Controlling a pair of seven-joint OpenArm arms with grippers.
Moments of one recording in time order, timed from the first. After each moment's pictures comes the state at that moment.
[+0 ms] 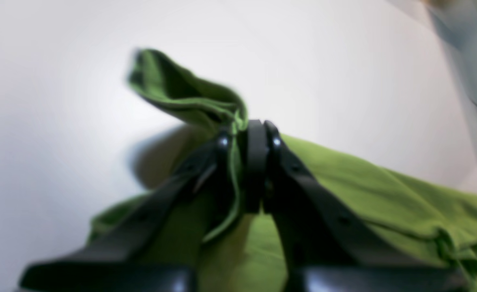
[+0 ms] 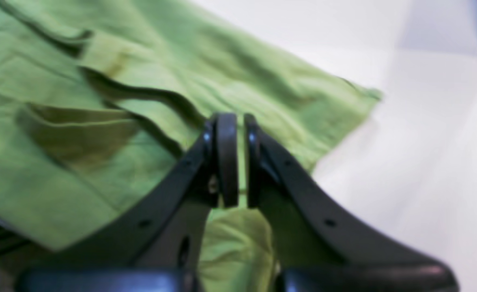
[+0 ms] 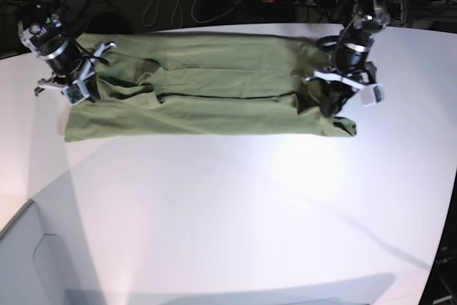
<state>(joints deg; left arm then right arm) 29.5 -9.9 -9.8 112.2 -34.7 -4.4 23.3 -24.3 9.1 26.9 108.4 1.2 46.5 -28.2</state>
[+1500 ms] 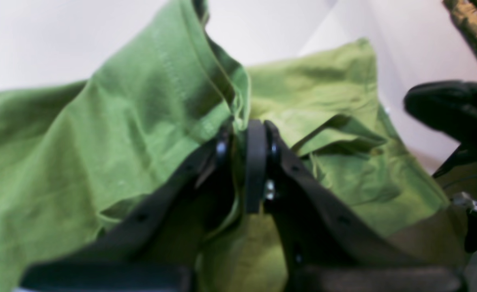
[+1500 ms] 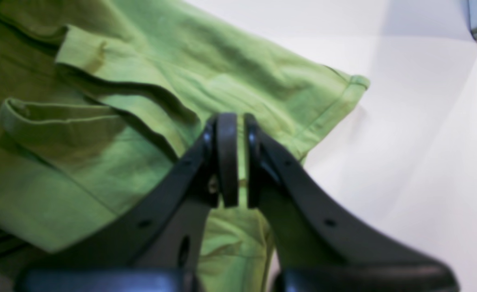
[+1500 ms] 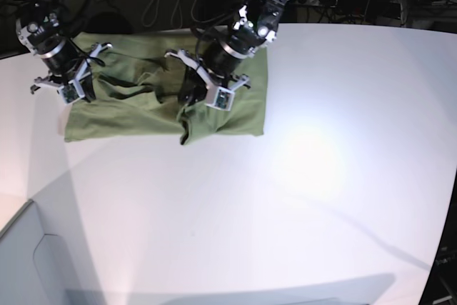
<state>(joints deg) 18.1 1.3 25.5 99.3 -14.7 -4.4 23.5 -24.3 8.7 28.2 108.3 1.1 46.5 -28.3</state>
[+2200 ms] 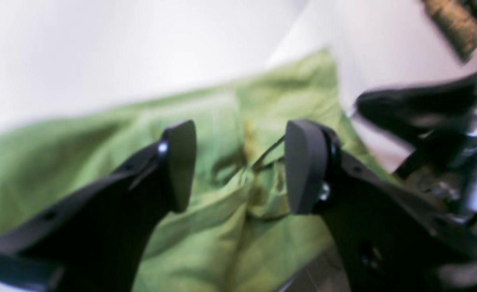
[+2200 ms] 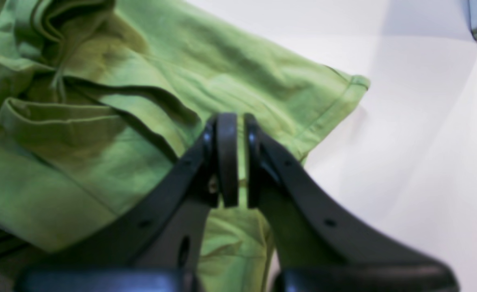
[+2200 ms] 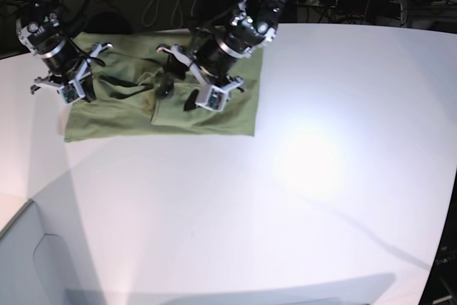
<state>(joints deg) 19.0 -0.8 28.6 108.4 -14.9 -4.6 27.3 -24.3 8.7 28.2 108.3 1.1 46.5 -28.3</state>
